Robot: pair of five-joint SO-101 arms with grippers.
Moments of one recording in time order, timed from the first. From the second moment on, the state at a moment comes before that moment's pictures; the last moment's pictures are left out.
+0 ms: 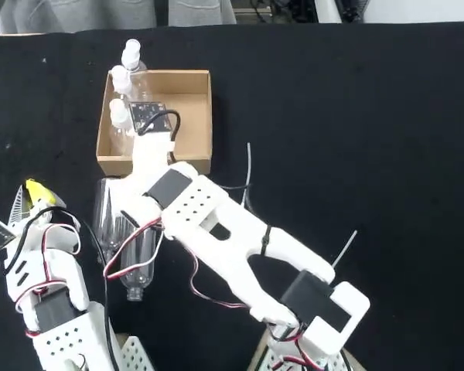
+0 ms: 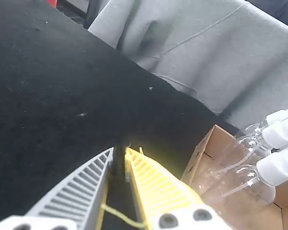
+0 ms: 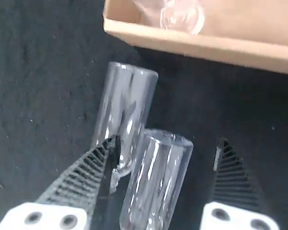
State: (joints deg) left arm -30.1 -104.0 96.1 27.6 21.2; right arm -50.6 2.3 12.2 55.9 -39.2
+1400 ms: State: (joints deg) left arm -30.1 -104.0 96.1 27.6 21.2; right arm -55.4 5.3 28.4 43.4 -42.5
